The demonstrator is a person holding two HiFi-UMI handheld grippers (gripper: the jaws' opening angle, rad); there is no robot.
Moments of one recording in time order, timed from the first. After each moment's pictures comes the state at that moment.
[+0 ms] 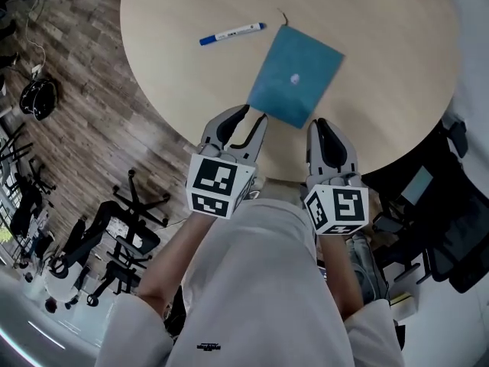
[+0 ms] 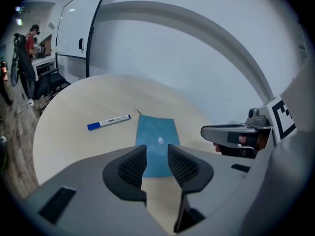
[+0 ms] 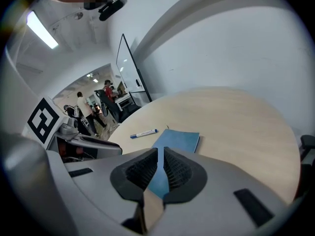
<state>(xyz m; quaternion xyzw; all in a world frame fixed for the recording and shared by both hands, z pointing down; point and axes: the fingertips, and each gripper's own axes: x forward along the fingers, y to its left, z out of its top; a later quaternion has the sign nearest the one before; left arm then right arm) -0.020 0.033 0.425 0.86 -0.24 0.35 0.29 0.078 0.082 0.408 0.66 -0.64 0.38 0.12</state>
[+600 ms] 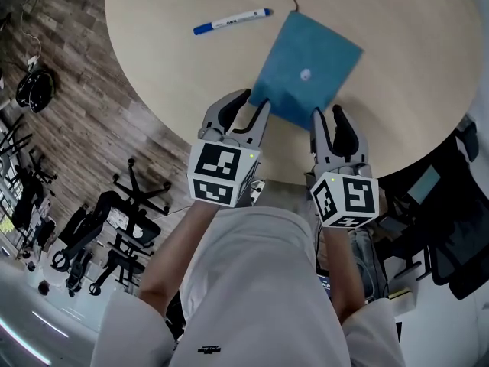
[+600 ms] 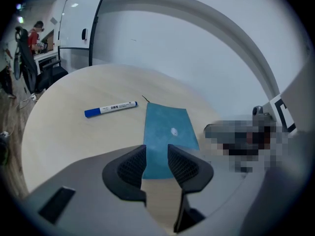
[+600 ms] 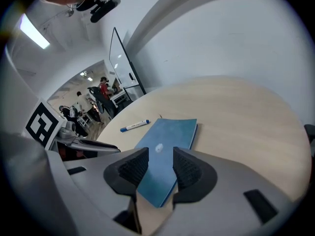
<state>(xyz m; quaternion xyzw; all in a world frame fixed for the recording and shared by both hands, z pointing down) -0.018 0.017 0.495 0.84 -0.25 0.37 0.30 0.088 0.069 0.474 0.66 -0.62 0.41 0.12</state>
